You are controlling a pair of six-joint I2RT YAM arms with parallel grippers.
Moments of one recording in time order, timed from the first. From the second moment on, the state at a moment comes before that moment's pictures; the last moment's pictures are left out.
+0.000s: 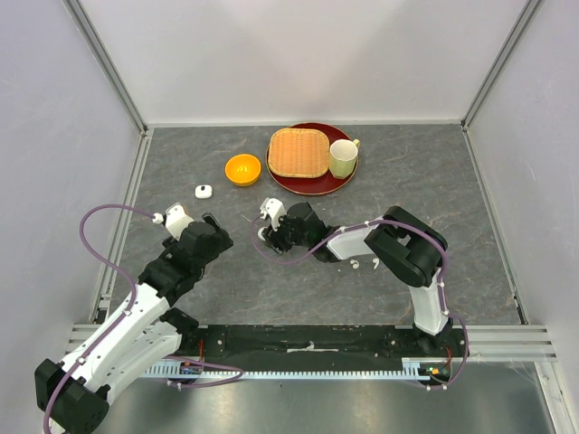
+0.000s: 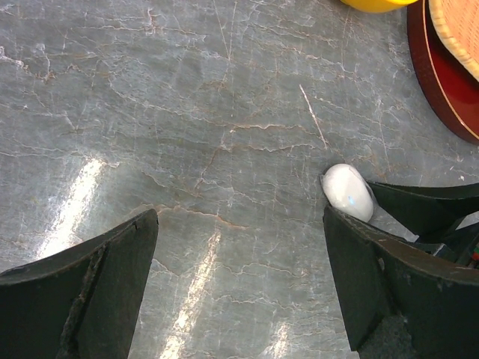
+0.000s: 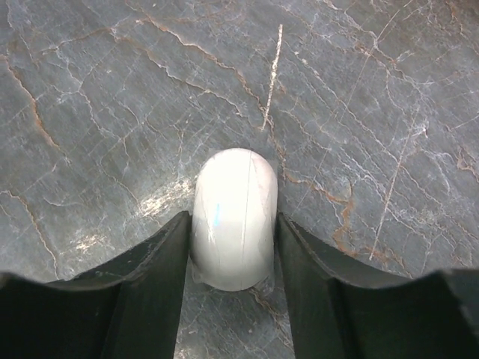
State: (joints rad) left arm -0.52 0.72 0.55 -0.57 -0.55 -0.89; right arm 0.86 2.01 1.00 0.52 -0.16 -0.12
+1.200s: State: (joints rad) left arm -0.52 0.60 0.49 -0.04 0.23 -0.55; right arm 0.85 1.22 0.68 0.30 -0.32 -0.24
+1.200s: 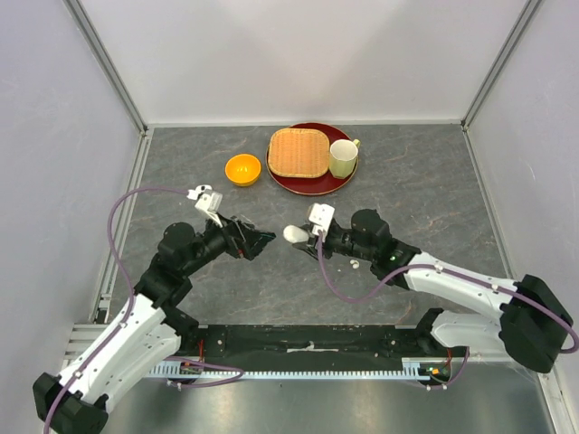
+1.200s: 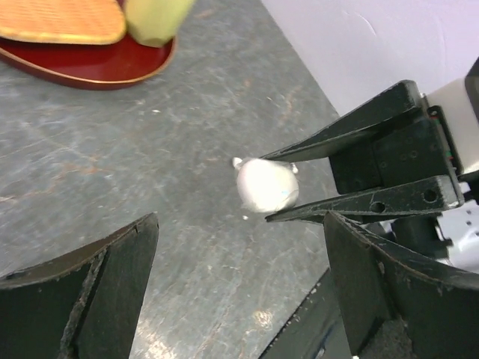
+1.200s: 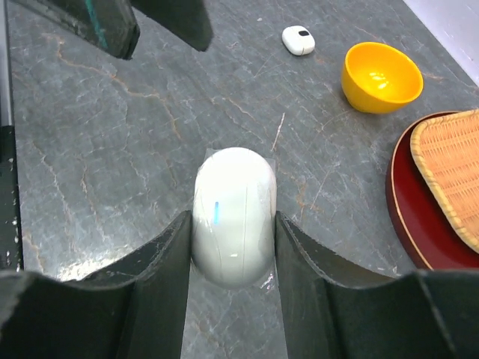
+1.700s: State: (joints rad) left arm -0.53 0.89 0.51 0.20 0.63 -0.56; right arm 0.85 1.06 0.53 0.39 -0.35 -0.20
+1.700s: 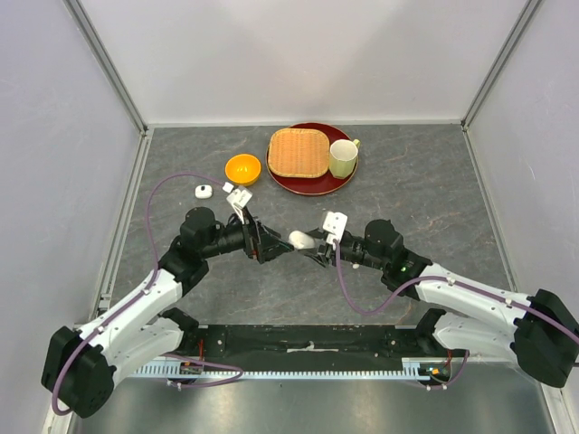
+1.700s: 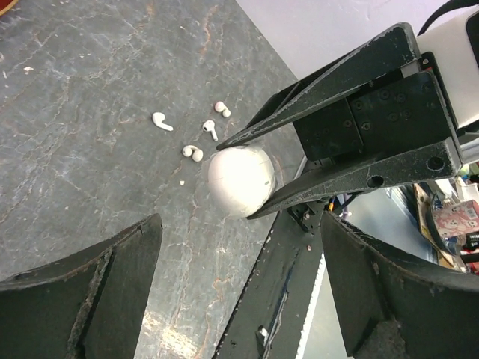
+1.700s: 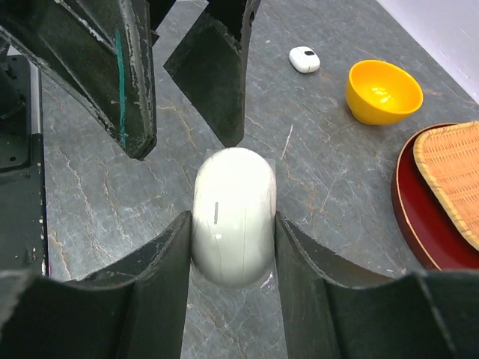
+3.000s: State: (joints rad) left arm -0.62 1.13 0.61 0.26 0.59 -0.66; right arm 0.85 1.06 0.47 0.53 -0.31 -0.15
